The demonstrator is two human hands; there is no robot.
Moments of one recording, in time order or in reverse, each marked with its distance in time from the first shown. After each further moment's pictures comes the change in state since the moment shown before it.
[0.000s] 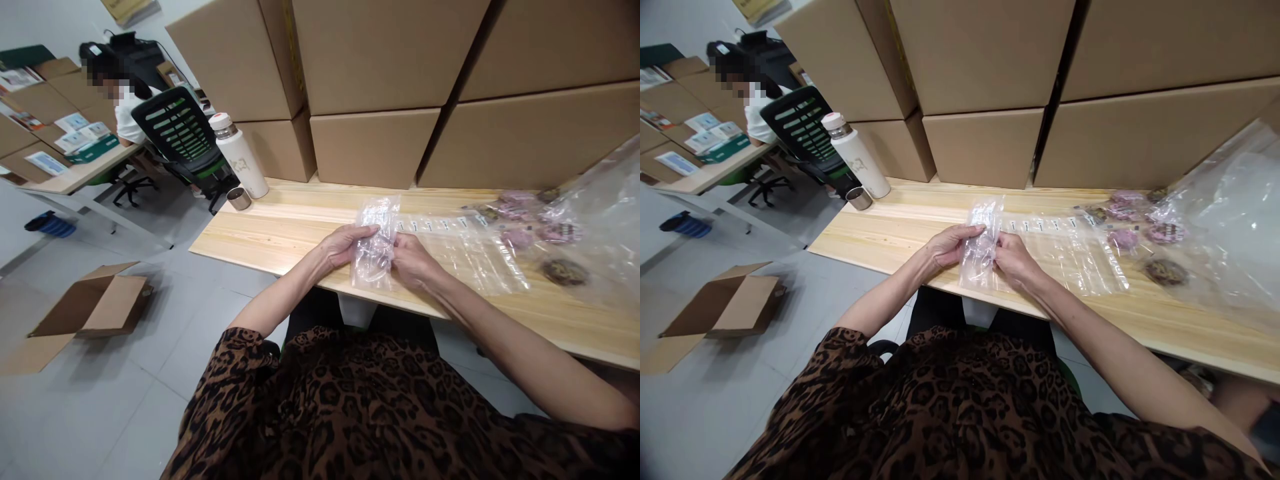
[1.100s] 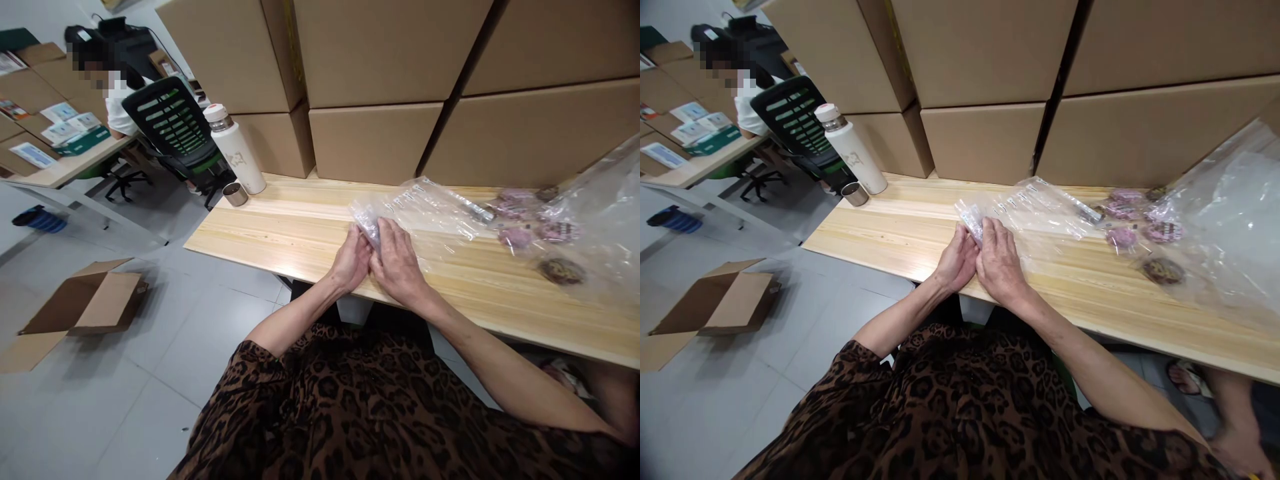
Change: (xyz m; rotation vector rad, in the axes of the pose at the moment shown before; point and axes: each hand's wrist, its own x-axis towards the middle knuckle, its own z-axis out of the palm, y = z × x) left_hand -0.022 -0.049 0.037 -0.464 0.144 0.258; right_hand -0.011 0.033 -0.008 -1.170 0.199 -0.743
